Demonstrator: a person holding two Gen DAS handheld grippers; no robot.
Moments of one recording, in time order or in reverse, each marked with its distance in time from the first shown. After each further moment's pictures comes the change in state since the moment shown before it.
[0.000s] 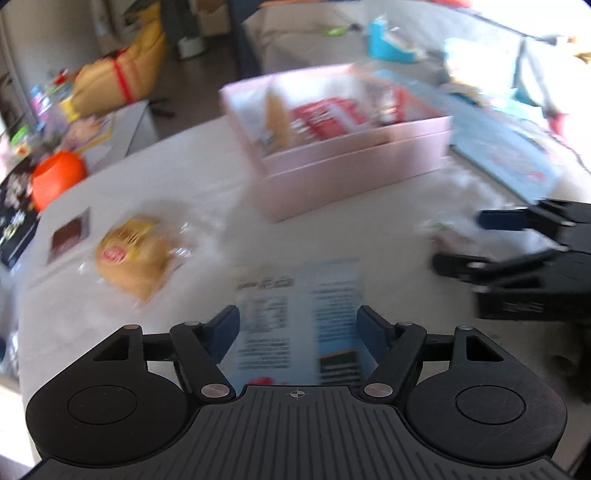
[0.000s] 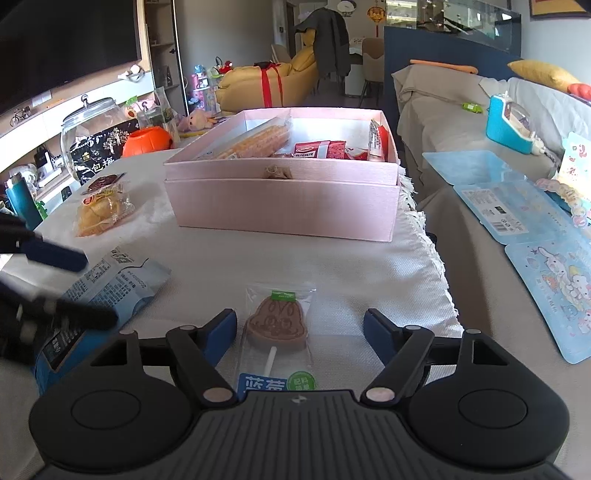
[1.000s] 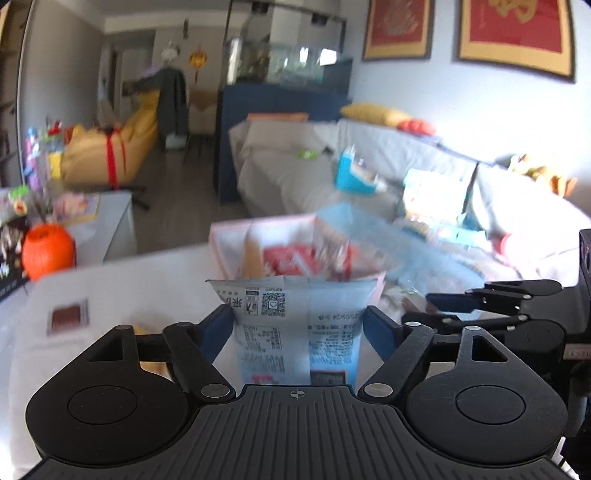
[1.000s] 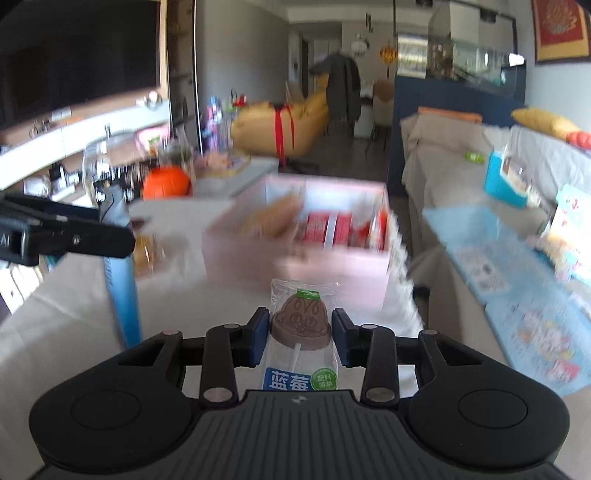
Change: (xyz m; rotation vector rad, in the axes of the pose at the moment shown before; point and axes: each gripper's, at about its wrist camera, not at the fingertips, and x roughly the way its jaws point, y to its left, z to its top) left arm -0.106 0.013 0.013 -0.080 -0.431 -0.171; right arm -0.078 0.010 0.037 -0.060 -0.172 0.003
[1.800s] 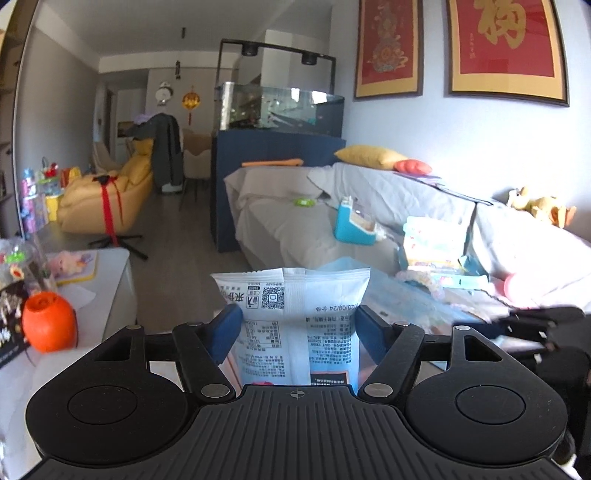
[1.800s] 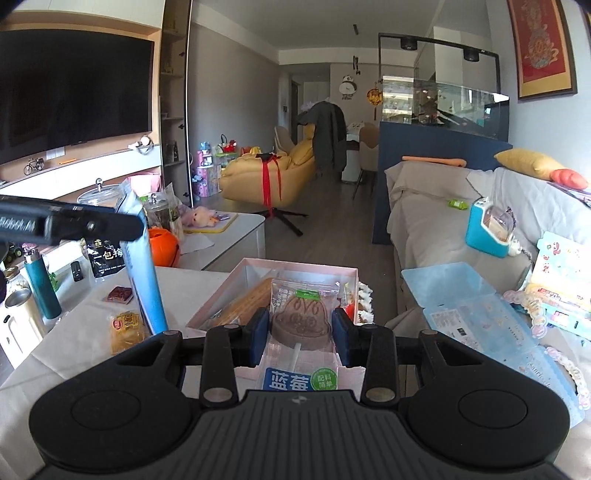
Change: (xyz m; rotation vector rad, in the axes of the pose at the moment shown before) left arm 0.020 0.010 0.074 0.043 -0.119 0.001; right arm -0.021 -0.019 0.049 0.004 -0.108 -0.039
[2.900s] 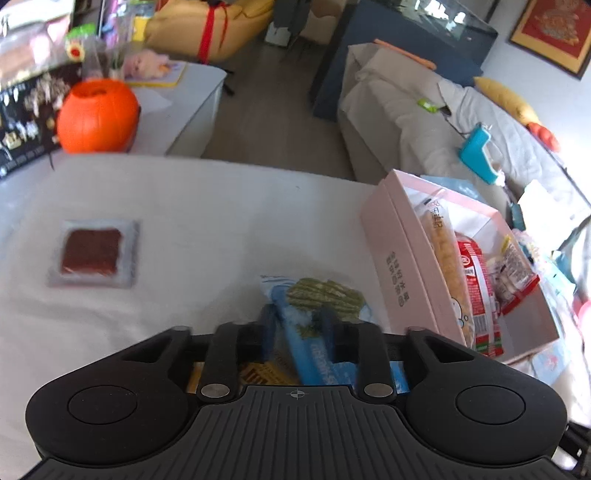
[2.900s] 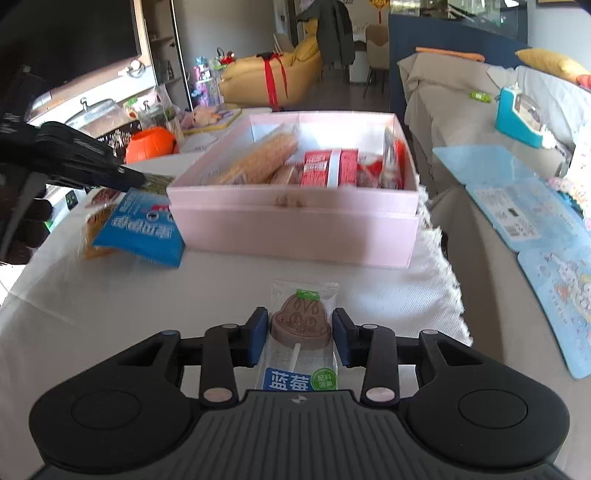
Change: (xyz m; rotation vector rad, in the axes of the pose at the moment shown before) left arm 0.121 0.168 -0.104 -0.446 0.411 0.149; right arm 0.094 0.019 -0.089 0.073 0.331 0.053
